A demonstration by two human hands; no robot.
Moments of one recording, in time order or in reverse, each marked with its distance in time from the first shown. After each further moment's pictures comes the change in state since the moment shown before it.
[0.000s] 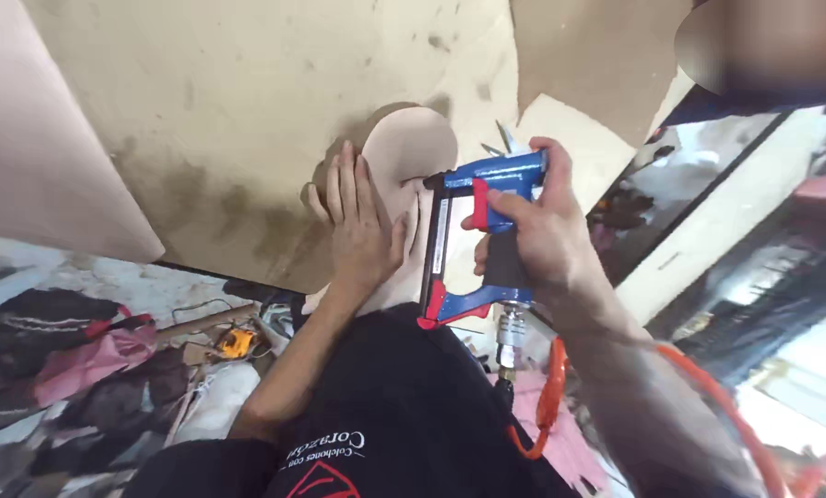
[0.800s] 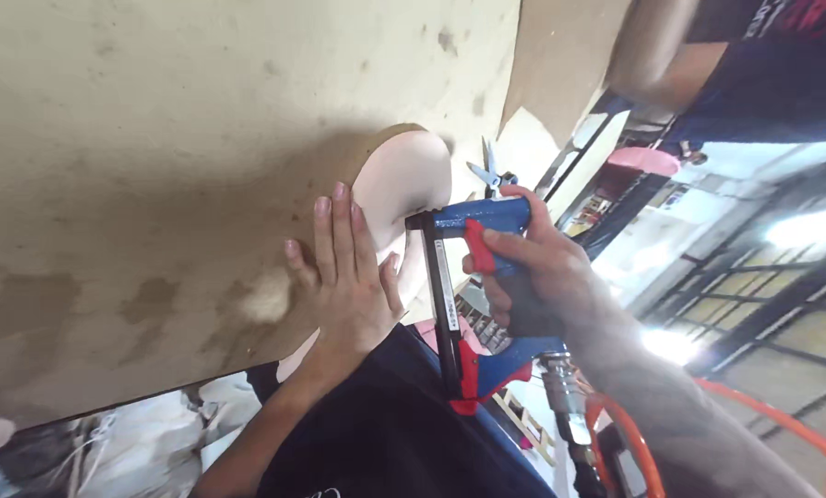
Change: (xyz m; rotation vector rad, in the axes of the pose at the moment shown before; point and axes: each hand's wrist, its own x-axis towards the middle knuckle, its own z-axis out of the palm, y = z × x) left_hand 0.003 -0.001 0.008 -0.047 -0.053 -0.073; right_hand 0.022 -0.025 0.016 -0.018 0.022 0.331
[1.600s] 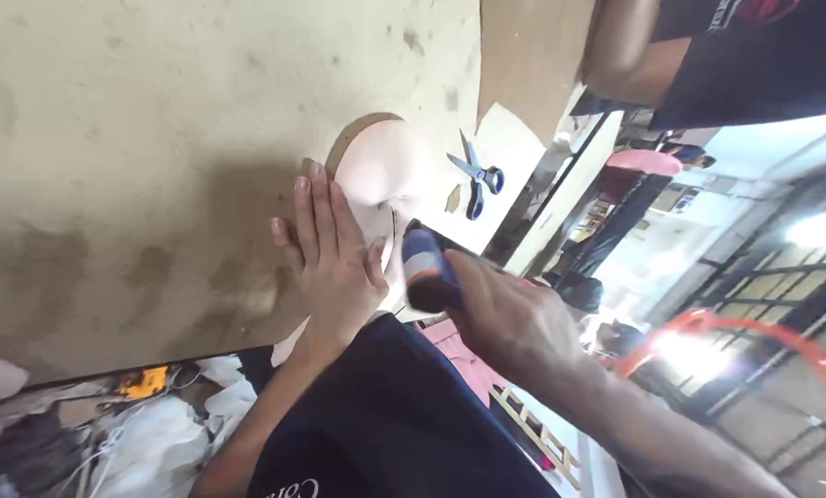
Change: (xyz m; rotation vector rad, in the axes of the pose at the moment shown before) left_hand 0.002 -0.001 -0.004 -0.016 0.019 0.004; right_hand -0.056 0.050 0.023 -1.670 0.318 -0.937
